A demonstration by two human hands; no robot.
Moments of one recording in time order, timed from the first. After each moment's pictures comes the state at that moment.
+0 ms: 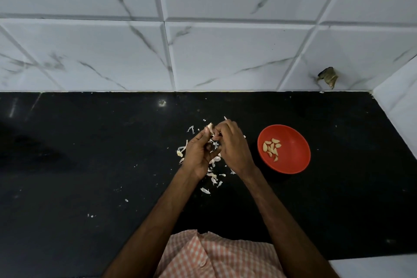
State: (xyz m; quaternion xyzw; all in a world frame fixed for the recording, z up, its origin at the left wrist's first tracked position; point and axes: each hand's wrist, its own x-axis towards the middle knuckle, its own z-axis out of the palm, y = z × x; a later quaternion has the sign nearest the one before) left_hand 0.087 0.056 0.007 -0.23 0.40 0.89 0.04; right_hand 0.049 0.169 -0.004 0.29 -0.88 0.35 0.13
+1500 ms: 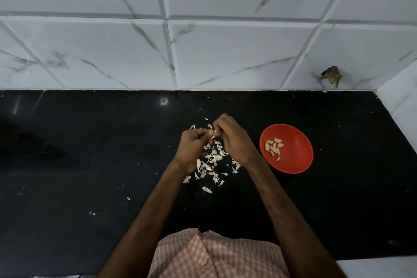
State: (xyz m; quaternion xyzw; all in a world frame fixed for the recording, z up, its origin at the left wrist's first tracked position) left_hand 0.085 0.026 0.007 -0.17 0.61 0.77 0.06; right_hand 0.031 0.174 0.010 0.36 -0.85 0.38 0.02
